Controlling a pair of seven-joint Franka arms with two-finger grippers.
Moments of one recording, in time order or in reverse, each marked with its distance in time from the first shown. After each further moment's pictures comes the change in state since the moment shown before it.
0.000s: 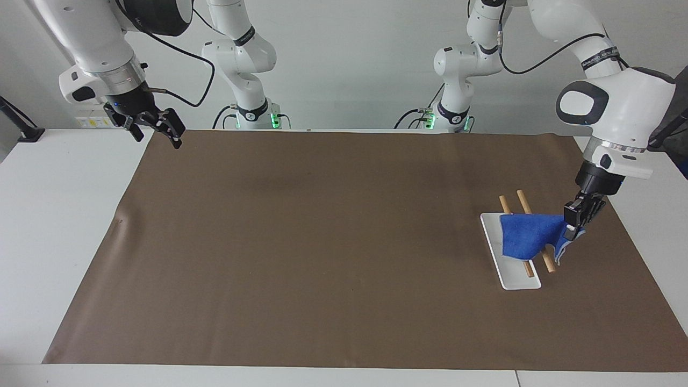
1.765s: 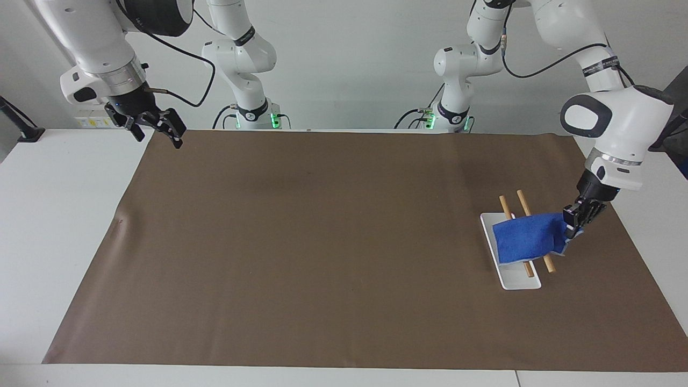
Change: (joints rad) left arm 0.012 -0.011 0.070 -0.136 0.001 0.000 0.178; right arm 0.002 -0.001 0.000 -0.003 0.000 -0.005 0.000
